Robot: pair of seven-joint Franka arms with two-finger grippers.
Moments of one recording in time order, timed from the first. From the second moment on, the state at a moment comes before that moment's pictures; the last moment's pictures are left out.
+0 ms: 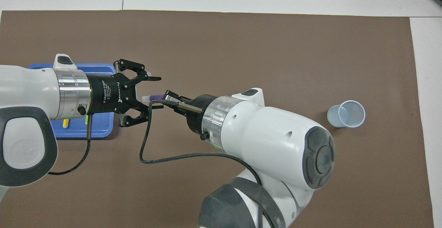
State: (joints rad) left arm -0.21 -0.12 -0.09 -1.99 -0.77 2.11 -1.52; right arm 0.51 0.08 0.20 -1.80 0.50 2.56 0.80
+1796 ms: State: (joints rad) left arm -0.09 -0.16 -0.06 -1.99 -0.63 1.84 -0.88; right arm 0.41 0.07 0.18 -1.79 0.42 2.29 0.65
